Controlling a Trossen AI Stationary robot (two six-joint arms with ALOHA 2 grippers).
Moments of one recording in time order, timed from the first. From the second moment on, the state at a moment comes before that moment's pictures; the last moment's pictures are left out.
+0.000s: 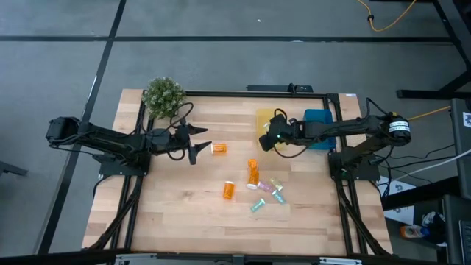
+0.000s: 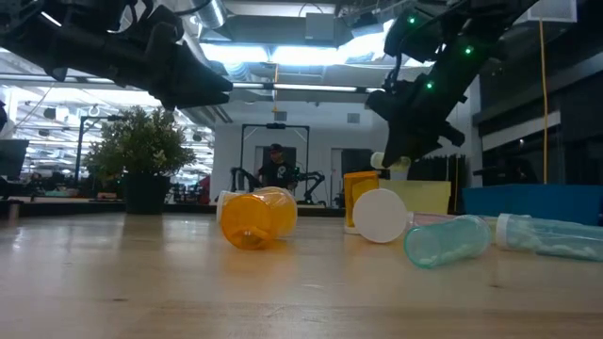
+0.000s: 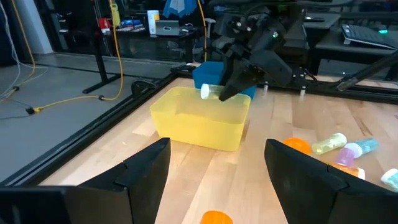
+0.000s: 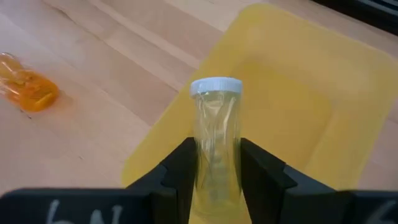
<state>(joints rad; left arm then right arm) 0.03 0.98 0.27 0.56 -0.33 -0.07 -0.14 1.44 0.82 -0.34 0.41 0.71</state>
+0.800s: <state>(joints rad) 0.03 0.98 0.27 0.56 -0.33 -0.07 -0.07 1.44 0.82 -0.34 0.35 0.62</state>
